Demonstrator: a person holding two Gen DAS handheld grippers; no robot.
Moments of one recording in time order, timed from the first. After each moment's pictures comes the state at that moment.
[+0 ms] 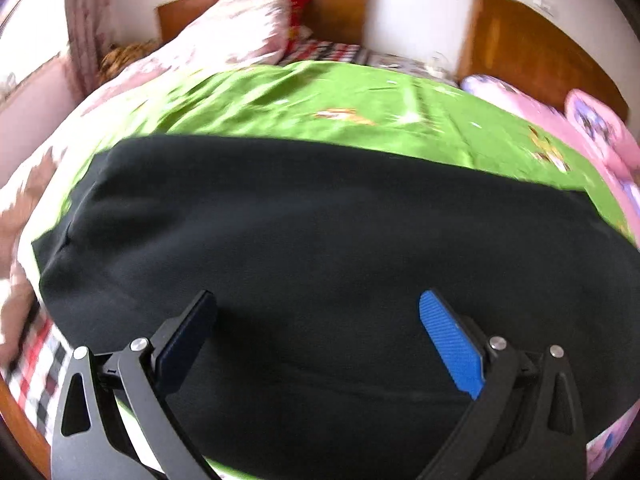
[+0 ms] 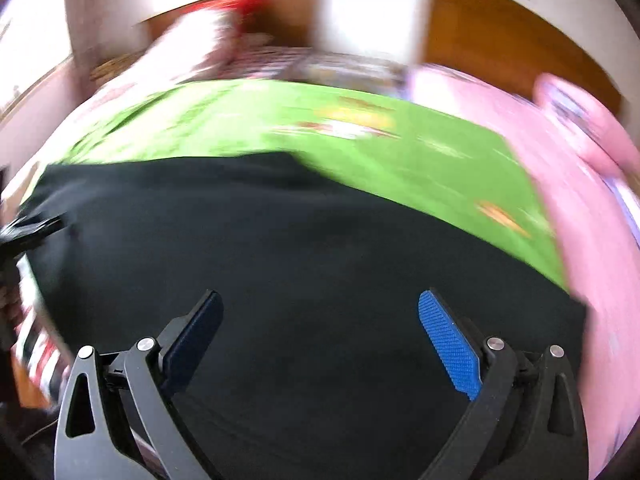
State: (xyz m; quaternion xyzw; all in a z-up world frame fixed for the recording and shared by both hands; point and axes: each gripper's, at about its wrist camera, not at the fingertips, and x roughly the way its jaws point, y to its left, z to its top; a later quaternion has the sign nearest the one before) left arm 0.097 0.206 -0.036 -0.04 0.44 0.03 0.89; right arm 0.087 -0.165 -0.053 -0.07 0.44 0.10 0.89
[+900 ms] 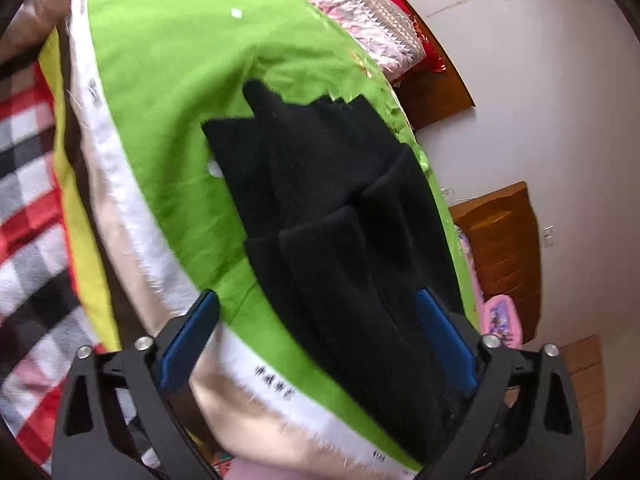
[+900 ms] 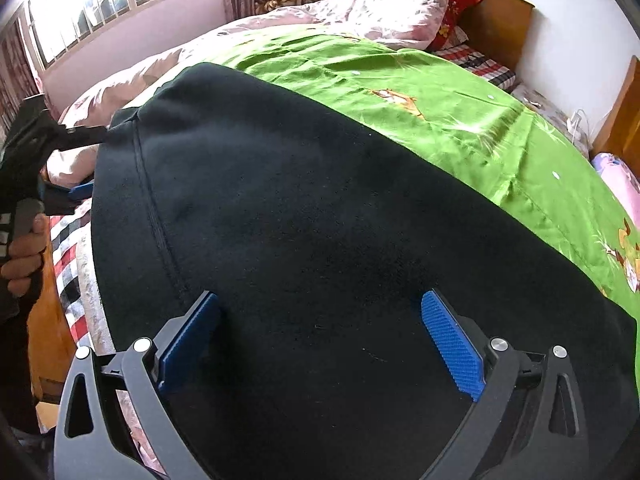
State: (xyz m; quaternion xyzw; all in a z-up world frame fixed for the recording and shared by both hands) left arm 0.023 0.431 -0.078 -0.47 0.38 0.01 0.80; right arm 0.140 0.087 -0.108 -0.16 0.45 0.30 0.83
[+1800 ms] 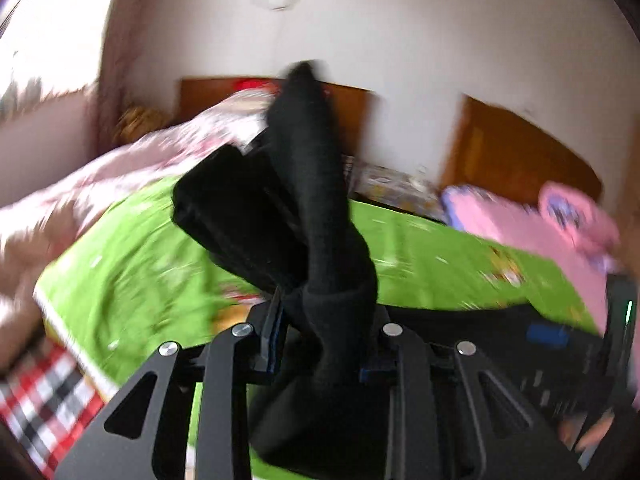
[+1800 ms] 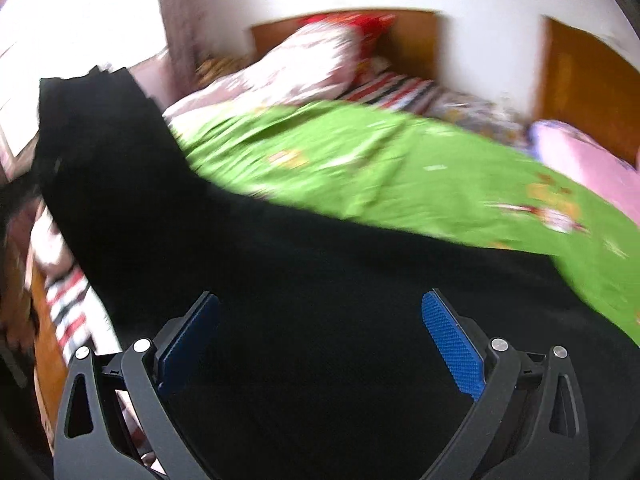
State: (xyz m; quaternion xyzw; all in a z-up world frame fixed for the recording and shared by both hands) left arm 0.043 0.188 0.079 -0.06 0.26 0.01 0.96; right arm 0.118 -0.061 -0.042 -0.02 0.36 0.18 0.91
